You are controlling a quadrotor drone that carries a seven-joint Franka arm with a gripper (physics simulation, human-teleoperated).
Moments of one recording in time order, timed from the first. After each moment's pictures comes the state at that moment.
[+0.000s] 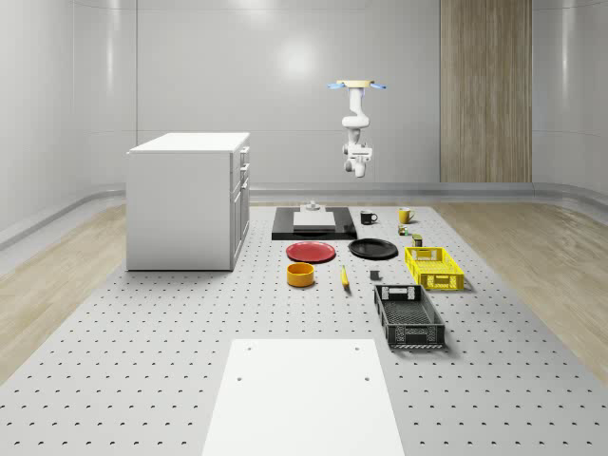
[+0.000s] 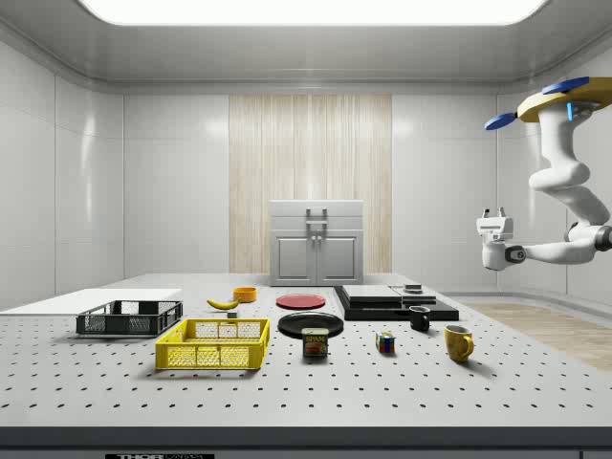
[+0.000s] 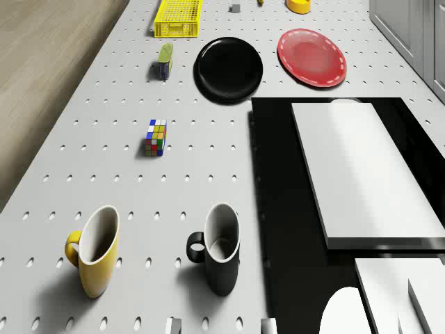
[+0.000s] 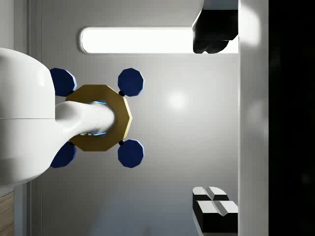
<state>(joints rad) 0.00 -0.79 0.00 -2.34 0.00 1.55 0.79</state>
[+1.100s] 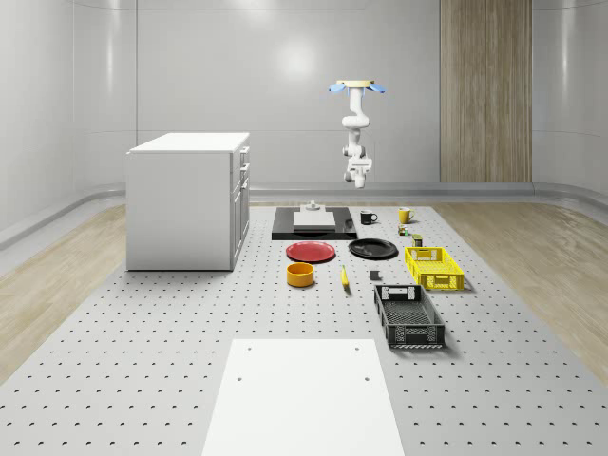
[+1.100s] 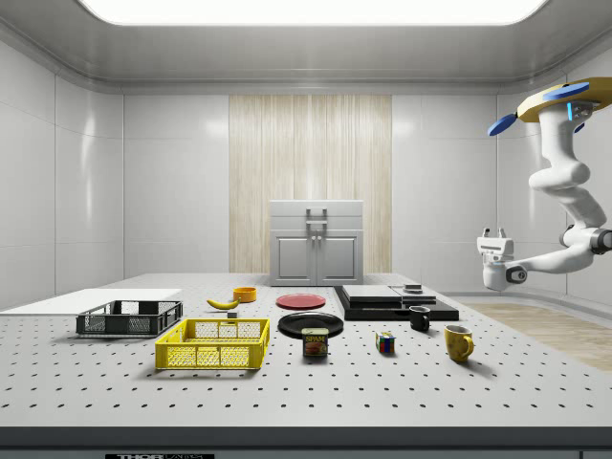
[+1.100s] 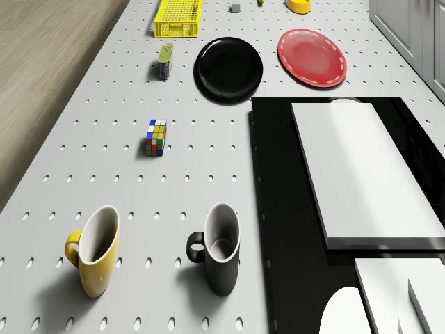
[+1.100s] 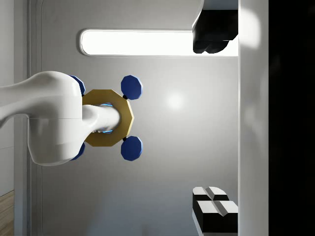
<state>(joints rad) -0.01 -0.70 0.00 -2.05 0.00 1.36 0.78</state>
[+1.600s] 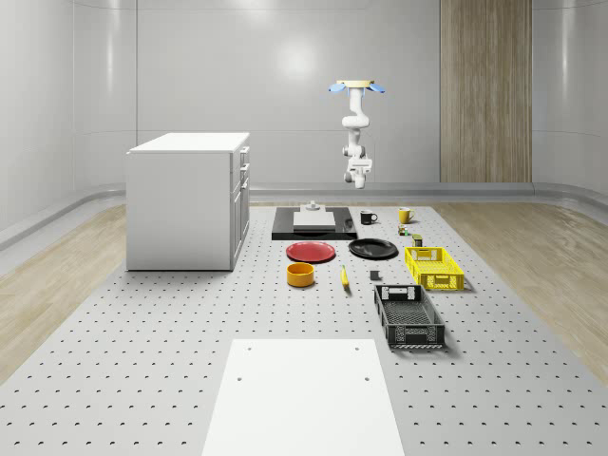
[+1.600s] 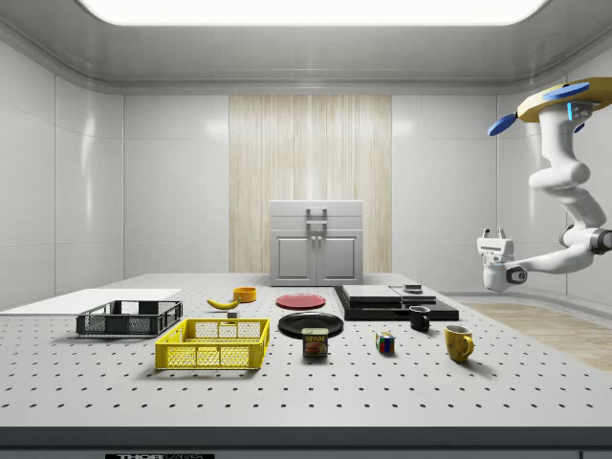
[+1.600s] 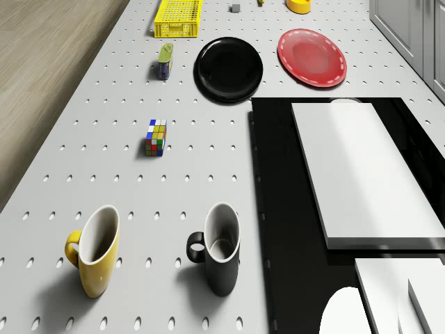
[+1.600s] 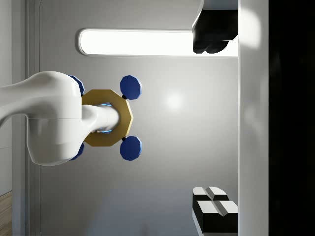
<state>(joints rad) -0.01 -0.70 0.00 -2.04 0.00 1.37 0.78</state>
